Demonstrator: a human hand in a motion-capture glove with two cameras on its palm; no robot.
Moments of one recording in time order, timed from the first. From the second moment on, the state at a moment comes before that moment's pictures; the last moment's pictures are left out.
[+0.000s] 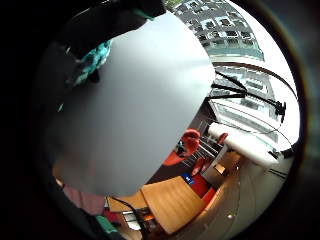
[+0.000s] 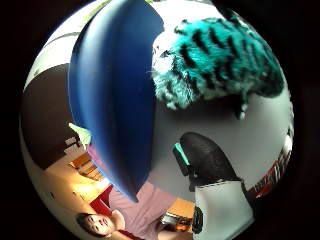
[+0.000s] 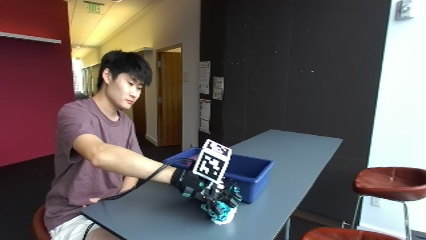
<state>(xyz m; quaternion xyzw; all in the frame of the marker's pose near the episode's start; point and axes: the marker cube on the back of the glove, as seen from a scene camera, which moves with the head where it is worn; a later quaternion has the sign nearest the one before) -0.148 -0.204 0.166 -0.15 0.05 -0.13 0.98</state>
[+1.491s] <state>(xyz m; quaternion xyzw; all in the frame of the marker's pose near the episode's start) -0.329 -0.152 -0.019 0.11 0.05 -0.21 0.97</state>
